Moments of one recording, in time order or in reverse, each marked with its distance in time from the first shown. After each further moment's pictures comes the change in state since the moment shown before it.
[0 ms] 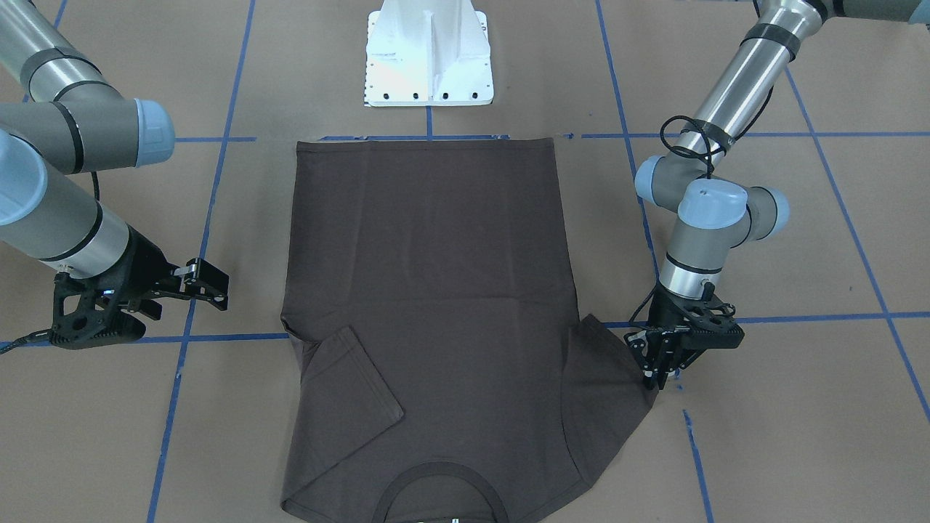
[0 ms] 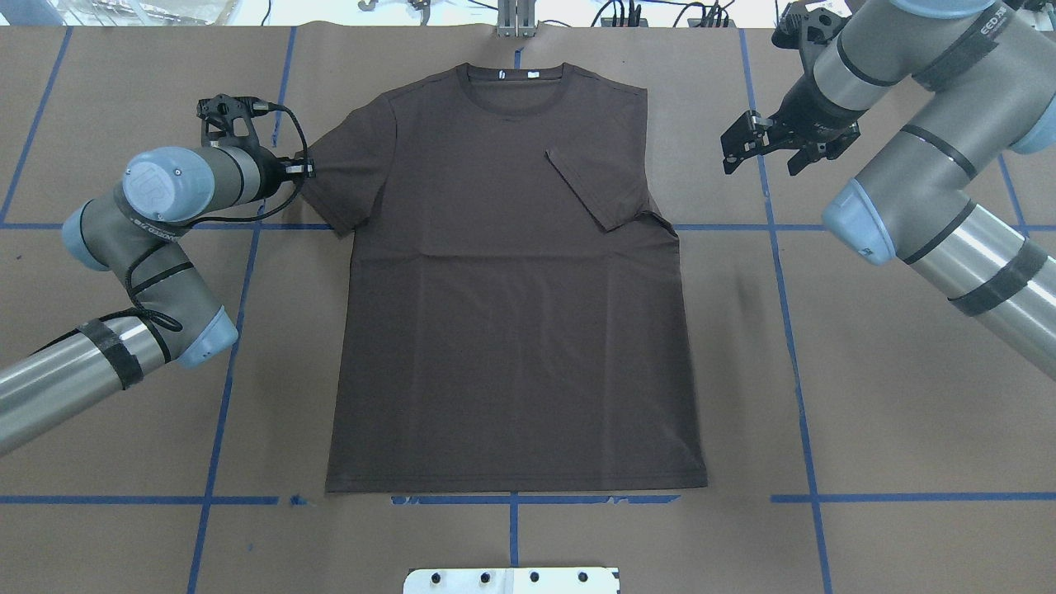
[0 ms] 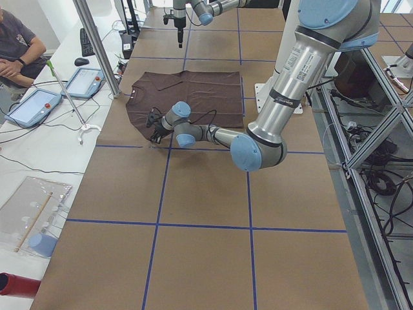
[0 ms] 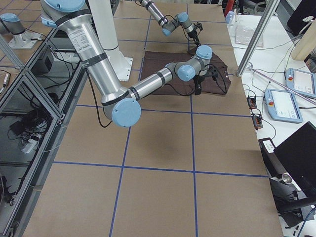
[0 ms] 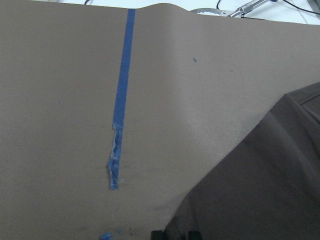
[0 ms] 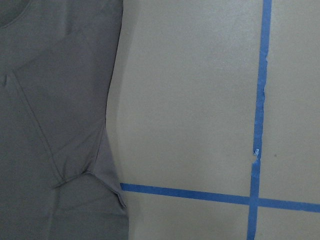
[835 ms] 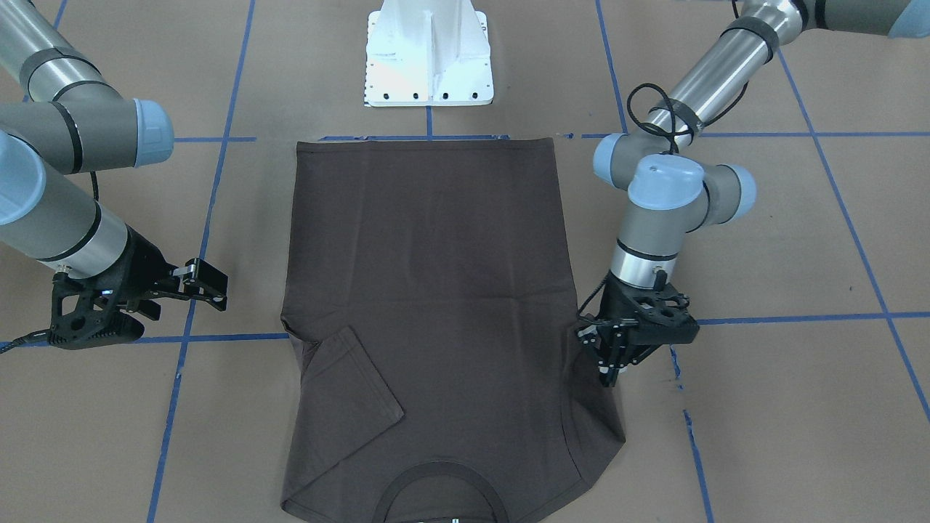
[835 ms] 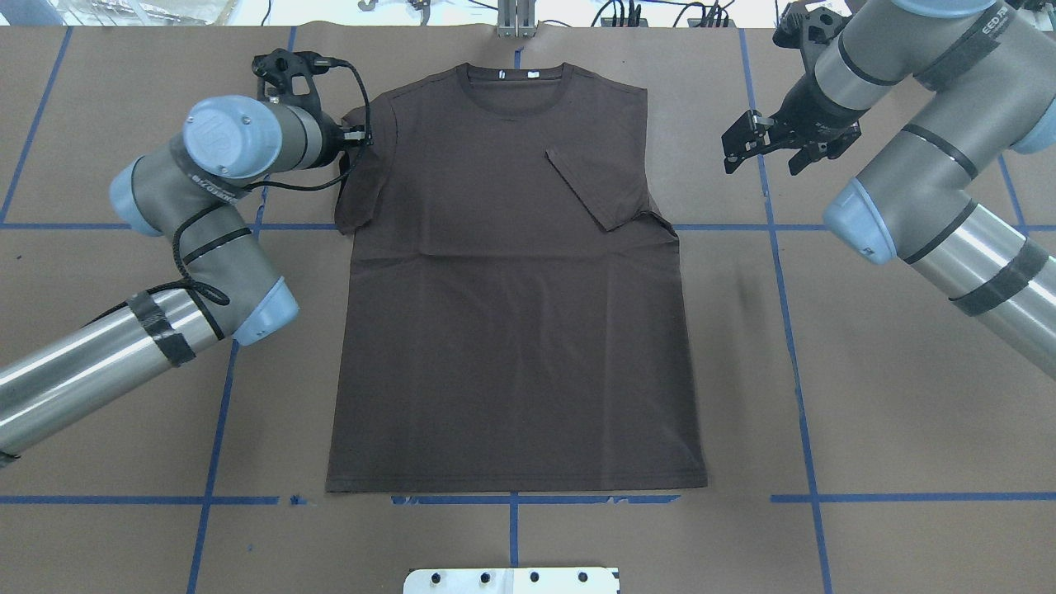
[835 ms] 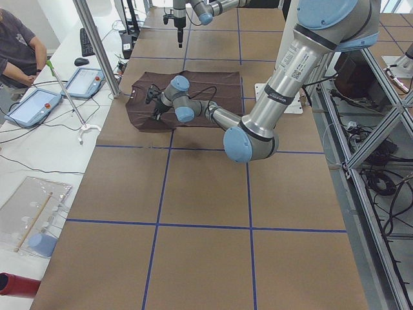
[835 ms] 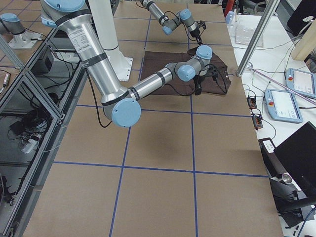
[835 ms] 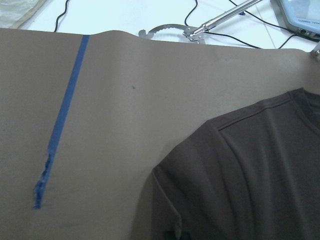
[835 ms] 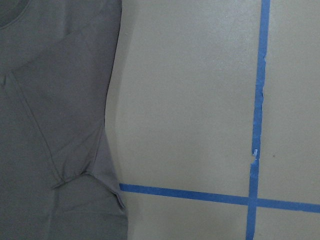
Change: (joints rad) left arm 0.025 -0.147 -0.141 0.317 -0.007 -0.055; right arm 0.002 -0.001 0.002 0.000 -0.001 0.000
